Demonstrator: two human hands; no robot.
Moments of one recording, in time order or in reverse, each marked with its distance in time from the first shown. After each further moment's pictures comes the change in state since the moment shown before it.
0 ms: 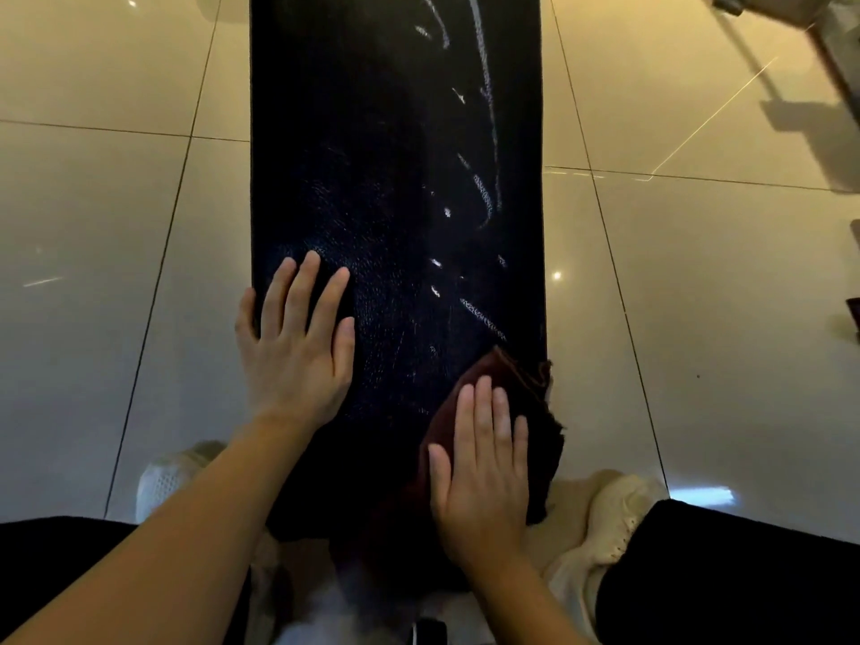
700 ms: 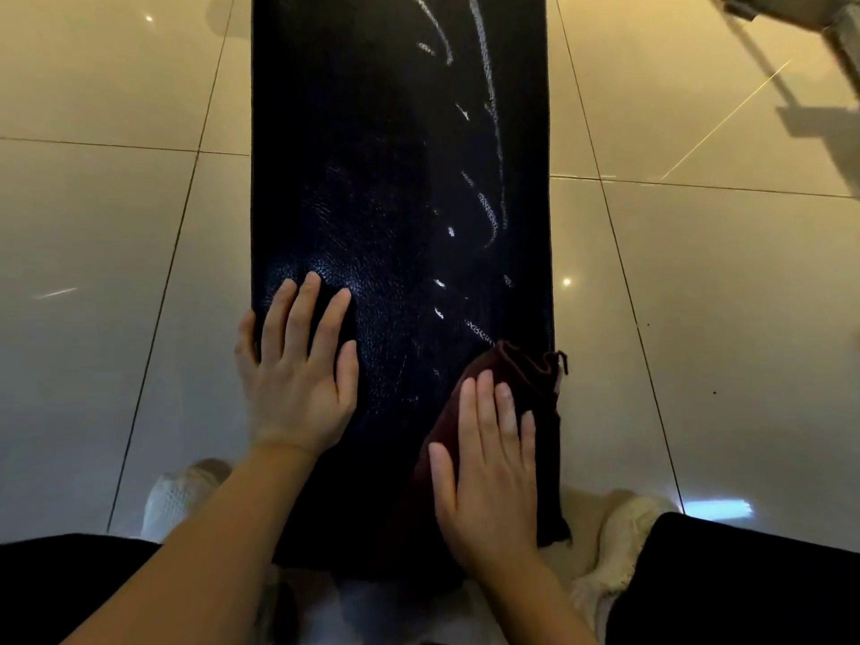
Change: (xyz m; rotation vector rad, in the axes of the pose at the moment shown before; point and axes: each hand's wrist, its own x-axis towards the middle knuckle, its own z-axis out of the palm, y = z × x) left_hand 0.001 0.001 0.005 0.057 0.070 0.020; right_hand 0.027 -0.001 -0.010 0.077 -0.039 -0.001
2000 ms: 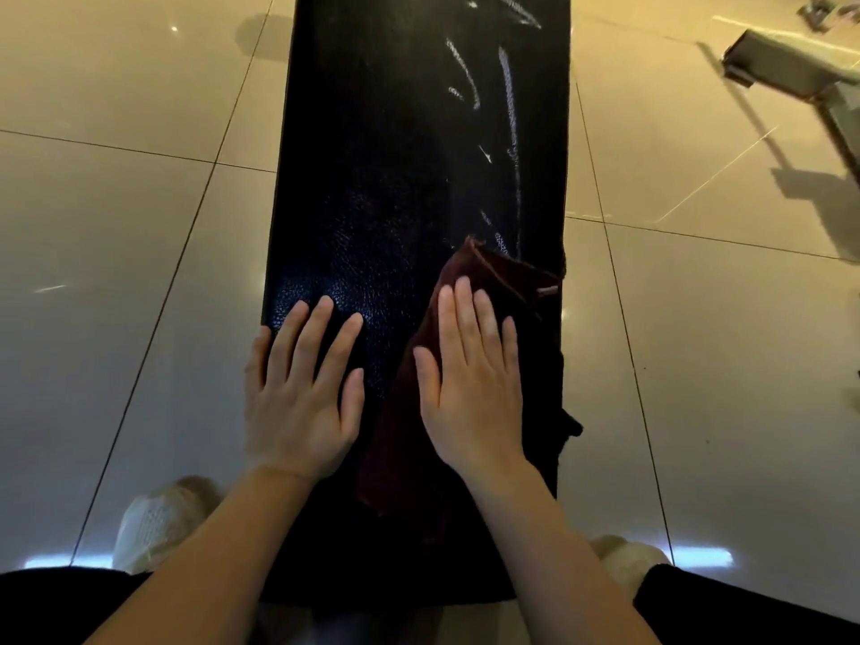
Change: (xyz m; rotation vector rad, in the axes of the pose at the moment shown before) left_hand 0.002 0.001 -0.004 -0.028 -0.016 -0.001; right_hand 0.111 -0.025 -0.024 -0.055 0.037 -0.108
